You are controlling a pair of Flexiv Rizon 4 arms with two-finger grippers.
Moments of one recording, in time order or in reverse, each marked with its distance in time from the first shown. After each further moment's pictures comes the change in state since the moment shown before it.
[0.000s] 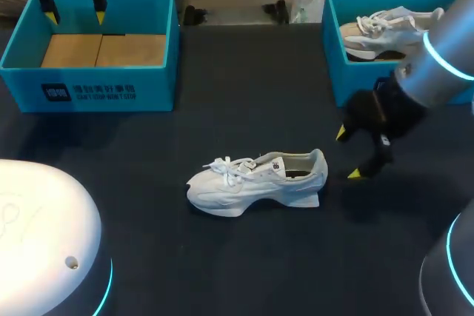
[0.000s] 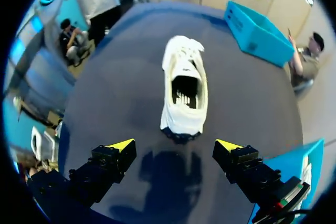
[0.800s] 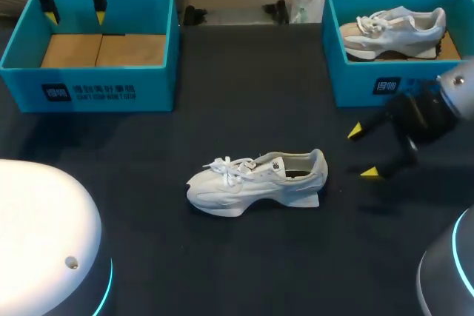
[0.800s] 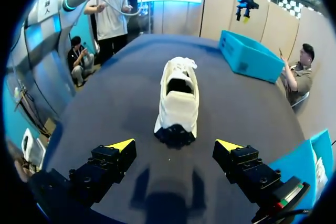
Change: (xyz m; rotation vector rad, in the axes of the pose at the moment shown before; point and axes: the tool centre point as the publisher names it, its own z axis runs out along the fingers) left arm 0.000 0.000 0.000 0.000 0.000 0.000; right arm -0.011 -0.039 0.009 -0.312 -0.058 0.027
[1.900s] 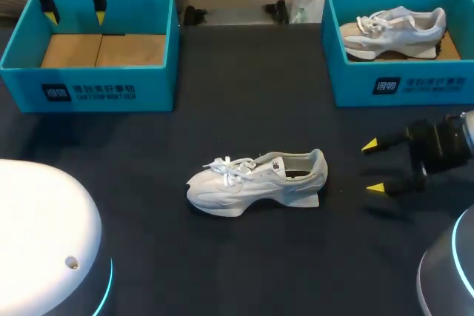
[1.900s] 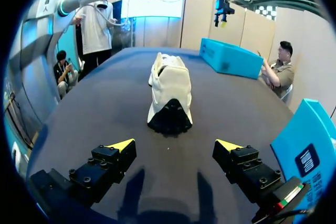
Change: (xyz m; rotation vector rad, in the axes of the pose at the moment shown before) left arm 0.000 0.000 0.000 0.000 0.000 0.000; right arm 0.008 -0.041 0.014 -0.119 -0.136 0.106
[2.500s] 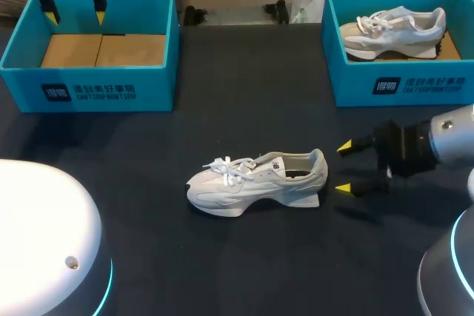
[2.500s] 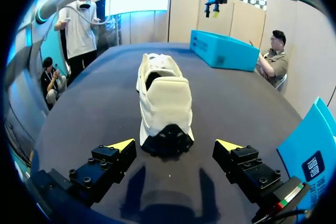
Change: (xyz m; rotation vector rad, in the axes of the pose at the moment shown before) left arm 0.000 0.000 0.000 0.000 0.000 0.000; right arm 0.005 0.030 0.047 0.041 -0.067 0.067
